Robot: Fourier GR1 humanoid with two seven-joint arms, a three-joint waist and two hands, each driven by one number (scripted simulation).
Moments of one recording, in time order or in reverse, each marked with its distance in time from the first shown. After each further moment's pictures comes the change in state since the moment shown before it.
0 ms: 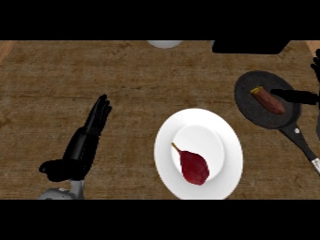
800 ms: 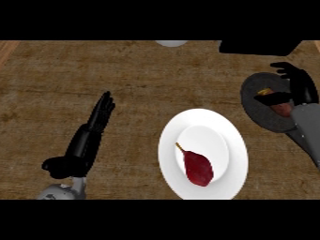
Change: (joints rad) left arm -0.031 0.010 -0.017 0.002 0.006 -0.004 0.008; right arm -0.028 0.074 0.287 -0.039 0.304 -0.207 0.348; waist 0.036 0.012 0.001
